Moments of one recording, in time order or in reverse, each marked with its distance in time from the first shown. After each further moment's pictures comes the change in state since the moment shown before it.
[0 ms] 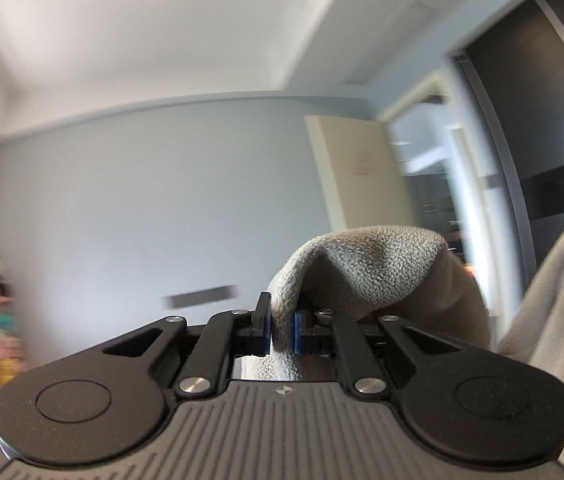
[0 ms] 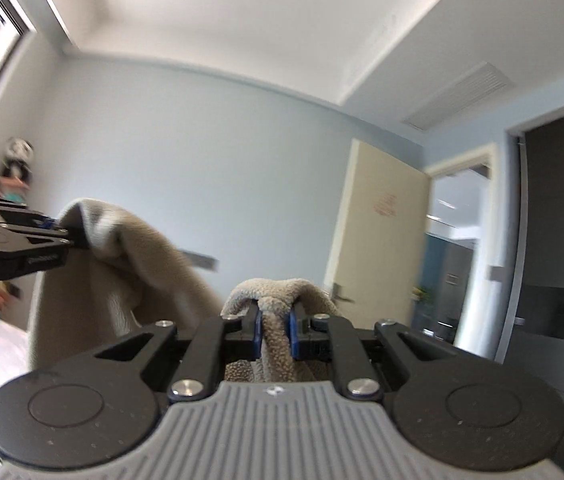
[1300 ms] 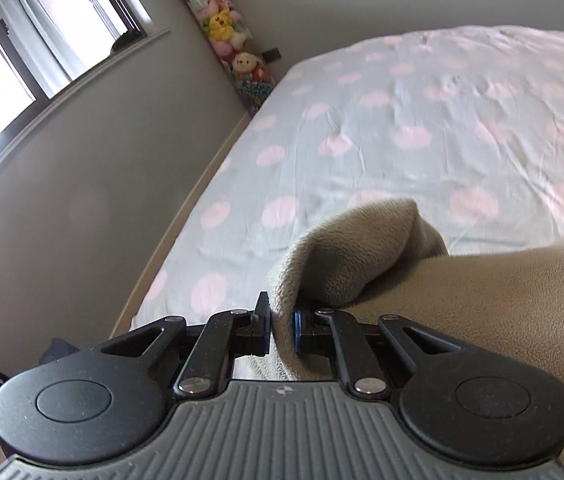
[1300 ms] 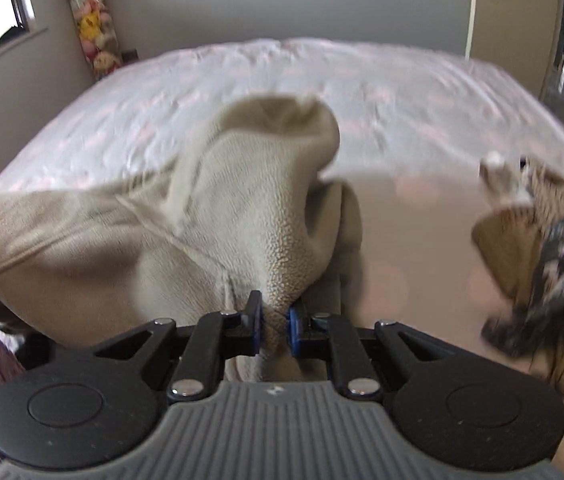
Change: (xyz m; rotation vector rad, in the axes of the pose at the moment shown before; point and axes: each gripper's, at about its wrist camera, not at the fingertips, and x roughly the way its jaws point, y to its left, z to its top) left arm -0.123 0.261 -0.375 0.013 1.062 0.597; right arm 0.008 0.172 -0.378 0.196 0.990 0.372
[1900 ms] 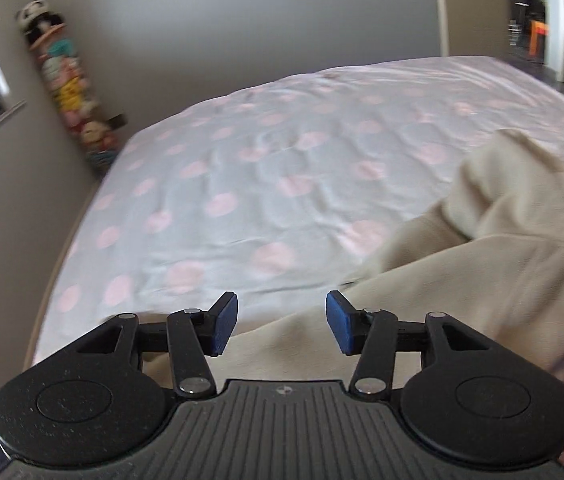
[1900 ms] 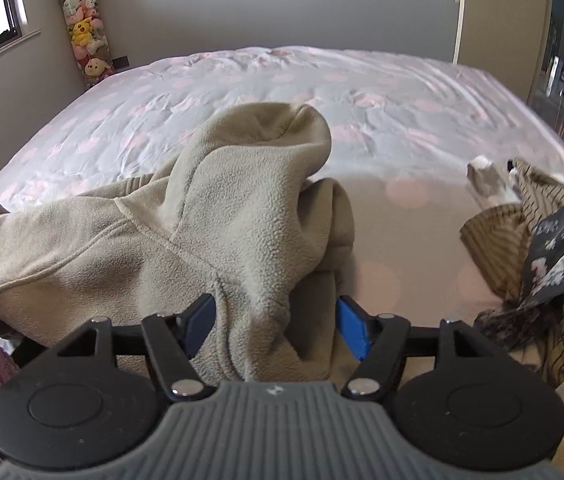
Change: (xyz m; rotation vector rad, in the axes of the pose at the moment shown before) left arm -0.087 -0.071 -0.007 0.184 -0.168 -0.476; right arm -0.036 0.002 0.003 -0.001 -0.045 -0.021
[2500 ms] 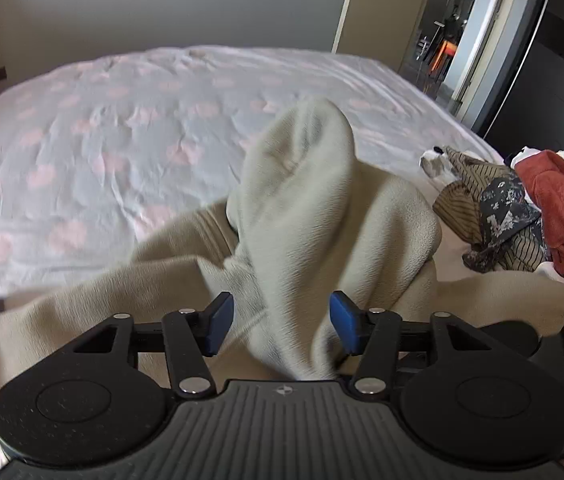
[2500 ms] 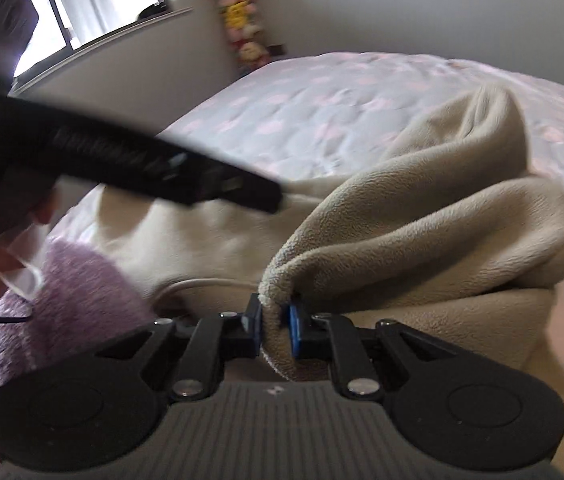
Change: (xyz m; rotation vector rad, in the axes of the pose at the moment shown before) left arm 0.002 -0.107 0.020 -0.102 0.088 -0.409; right arm 0.001 0.146 -0.016 -0.211 0.017 0.427
